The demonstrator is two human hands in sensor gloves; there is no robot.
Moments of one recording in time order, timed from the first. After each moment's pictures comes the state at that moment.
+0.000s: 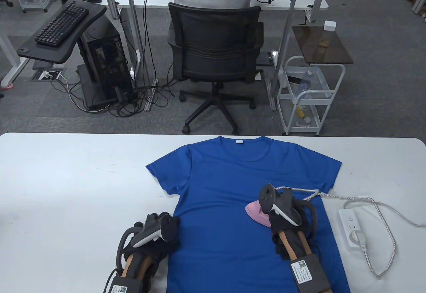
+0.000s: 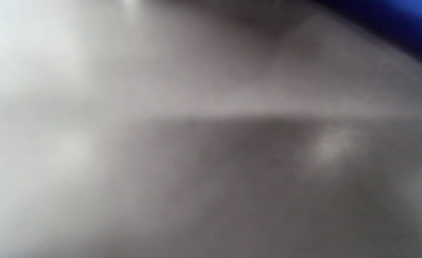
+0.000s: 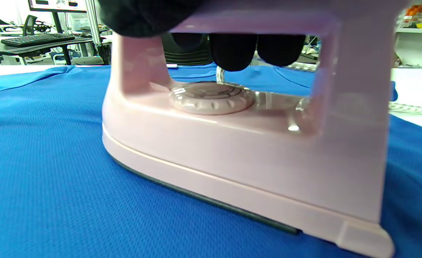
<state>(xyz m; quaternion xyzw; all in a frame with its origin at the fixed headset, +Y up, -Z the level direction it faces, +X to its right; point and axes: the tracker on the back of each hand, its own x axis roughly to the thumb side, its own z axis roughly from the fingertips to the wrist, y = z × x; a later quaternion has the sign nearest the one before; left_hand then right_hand) -0.188 -0.809 -0.357 -0.28 -0.07 0.00 0.96 0.161 -0.719 -0.399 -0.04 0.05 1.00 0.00</state>
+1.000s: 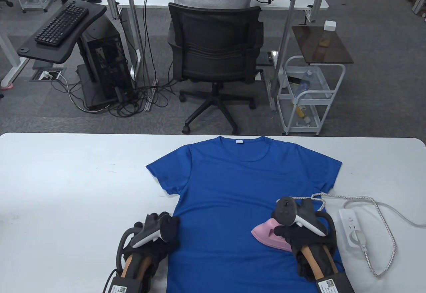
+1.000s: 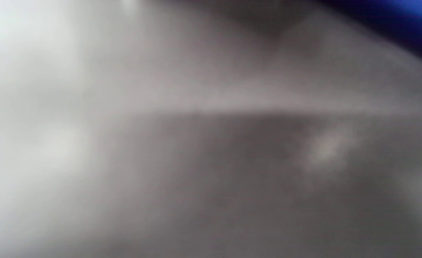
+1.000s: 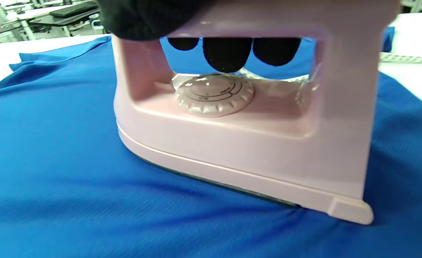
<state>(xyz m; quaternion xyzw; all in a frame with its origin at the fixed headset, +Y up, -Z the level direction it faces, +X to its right) -0.190 -0.810 -0.357 -0.28 -0.07 0.00 0.96 0.194 -0.708 -0.360 0.03 0.15 0.99 0.03</state>
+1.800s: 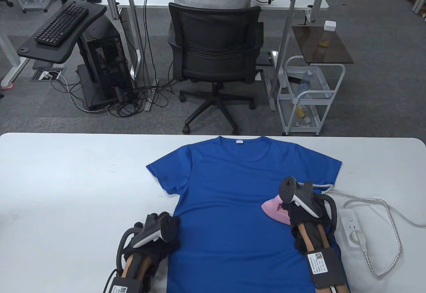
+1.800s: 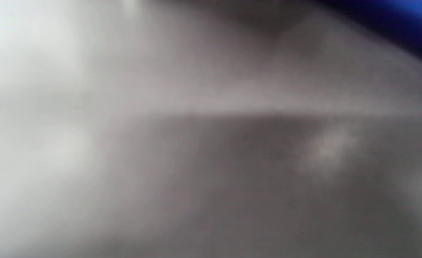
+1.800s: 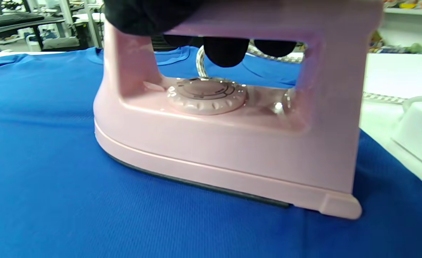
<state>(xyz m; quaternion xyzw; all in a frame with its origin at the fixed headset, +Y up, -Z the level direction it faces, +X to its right) -0.189 -0.809 -0.356 -0.28 -0.07 0.00 0.96 0.213 -0.710 -0.408 -0.06 0.11 0.99 0.00</state>
